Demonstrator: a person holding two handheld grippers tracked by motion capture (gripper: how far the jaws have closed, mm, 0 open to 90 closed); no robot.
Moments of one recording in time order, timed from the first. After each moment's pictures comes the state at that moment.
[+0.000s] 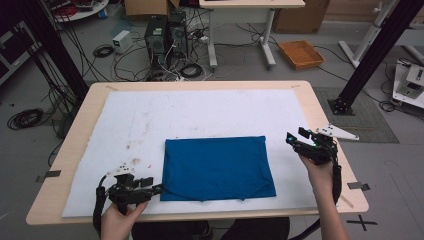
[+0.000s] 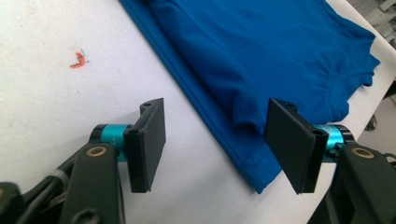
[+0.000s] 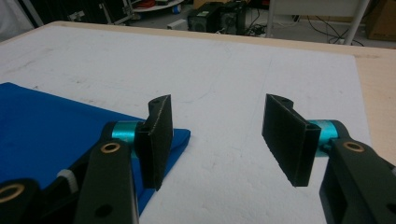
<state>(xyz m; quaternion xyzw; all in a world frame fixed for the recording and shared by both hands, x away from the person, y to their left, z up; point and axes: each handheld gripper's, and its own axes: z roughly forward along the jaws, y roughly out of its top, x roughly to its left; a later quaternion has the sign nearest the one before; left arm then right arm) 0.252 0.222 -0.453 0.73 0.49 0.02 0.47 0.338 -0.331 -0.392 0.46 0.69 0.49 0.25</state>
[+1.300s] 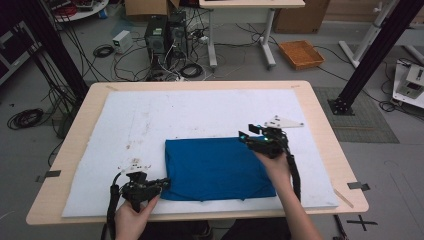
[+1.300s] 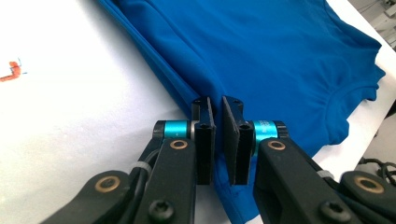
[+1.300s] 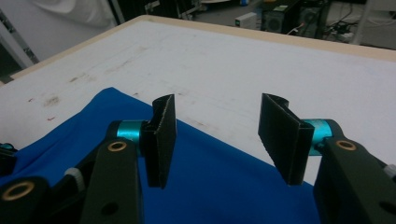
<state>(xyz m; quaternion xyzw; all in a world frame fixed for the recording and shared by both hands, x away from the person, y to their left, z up) 0.258 0.192 -0.455 0.73 0.51 0.03 0.46 0.361 -0.202 -0.385 0.38 0.75 0.52 0.16</state>
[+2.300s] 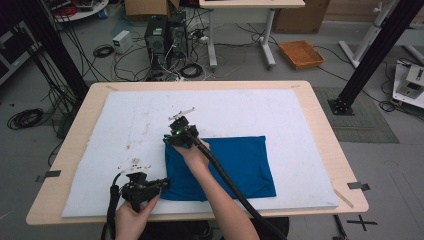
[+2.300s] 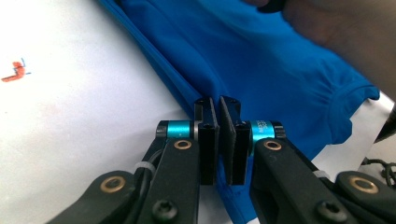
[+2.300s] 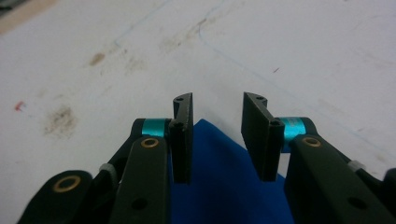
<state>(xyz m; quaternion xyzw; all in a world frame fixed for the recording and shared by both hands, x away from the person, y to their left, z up) 0.257 0.192 -0.456 0.73 0.50 0.04 0.47 0.426 0.036 -0.429 0.36 0.84 0.39 0.07</state>
